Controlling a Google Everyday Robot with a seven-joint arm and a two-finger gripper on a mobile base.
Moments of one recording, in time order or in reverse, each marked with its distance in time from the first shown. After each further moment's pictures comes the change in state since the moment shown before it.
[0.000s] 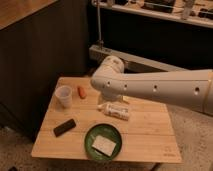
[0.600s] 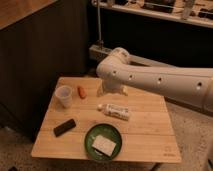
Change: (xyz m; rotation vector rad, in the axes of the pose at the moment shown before) arm 0.060 -0.007 -0.003 0.136 0.037 -0.056
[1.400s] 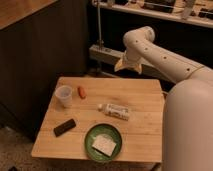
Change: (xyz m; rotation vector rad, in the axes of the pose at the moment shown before) arm 0.135 0.132 0.057 0.029 -0.011 0.180
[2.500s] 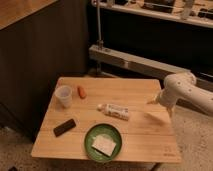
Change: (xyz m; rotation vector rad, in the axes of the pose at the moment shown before) arm -0.197 0.191 0.067 -0.089 -0.153 0.456
